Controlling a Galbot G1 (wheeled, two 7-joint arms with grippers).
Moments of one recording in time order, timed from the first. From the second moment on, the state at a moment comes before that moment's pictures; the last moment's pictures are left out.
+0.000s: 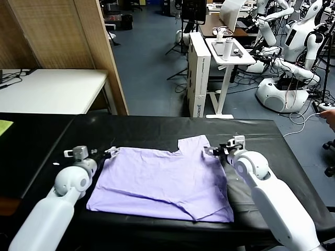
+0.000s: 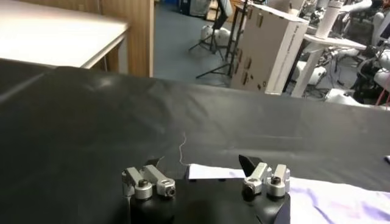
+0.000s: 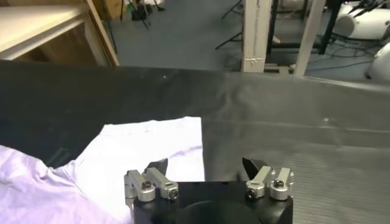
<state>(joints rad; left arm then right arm) 0.92 -0.99 -0.32 -1.61 -0.83 0.53 -0.20 -0.69 1.08 0.12 1.52 0.76 -0.71 0.16</state>
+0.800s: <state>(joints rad) 0.93 -1.01 -0.31 -1.57 -0.80 0.50 -0.16 -0.70 1.09 0.12 1.51 0.76 -0.68 0.15</state>
